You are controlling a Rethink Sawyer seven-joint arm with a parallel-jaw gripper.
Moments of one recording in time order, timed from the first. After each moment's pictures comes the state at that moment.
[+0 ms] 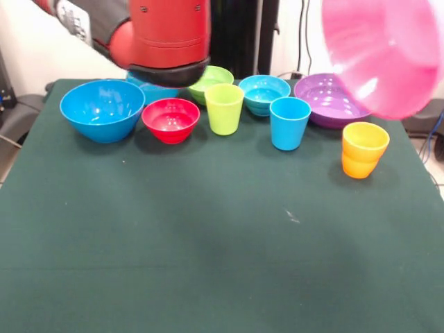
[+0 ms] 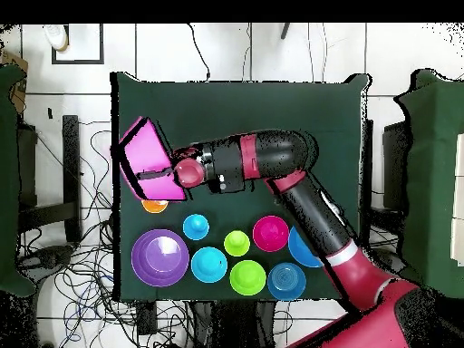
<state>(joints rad) -1.12 0.23 1.59 1.75 -0.21 1.07 1.51</state>
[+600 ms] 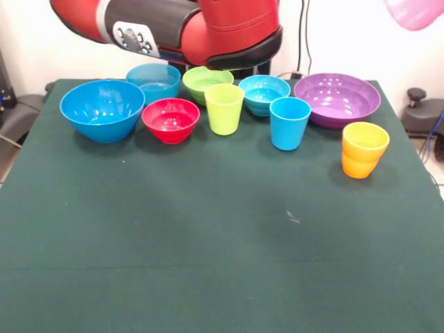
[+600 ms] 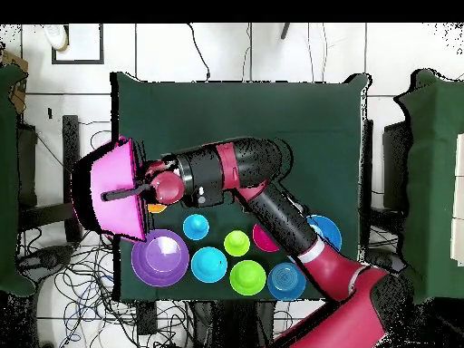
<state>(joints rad) -1.07 0.36 1.69 1.86 -0.08 1.01 1.51</state>
